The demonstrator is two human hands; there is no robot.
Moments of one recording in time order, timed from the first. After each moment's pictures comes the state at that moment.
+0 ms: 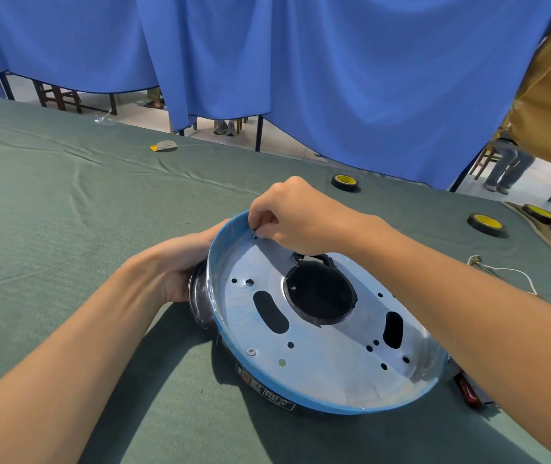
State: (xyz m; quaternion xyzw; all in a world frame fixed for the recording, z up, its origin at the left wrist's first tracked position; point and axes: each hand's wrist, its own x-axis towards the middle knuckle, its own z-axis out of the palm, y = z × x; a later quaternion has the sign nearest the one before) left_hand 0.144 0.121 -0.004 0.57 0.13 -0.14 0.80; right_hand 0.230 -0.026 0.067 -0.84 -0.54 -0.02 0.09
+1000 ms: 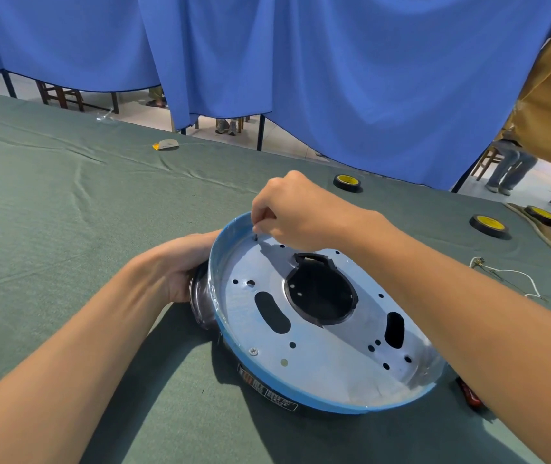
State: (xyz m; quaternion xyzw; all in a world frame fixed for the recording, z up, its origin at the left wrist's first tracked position) left_hand 0.143 0.119 -0.003 0.58 0.13 -0.15 0.79; right_hand 0.229 -0.020 0.071 -0.85 -0.52 -0.03 0.08
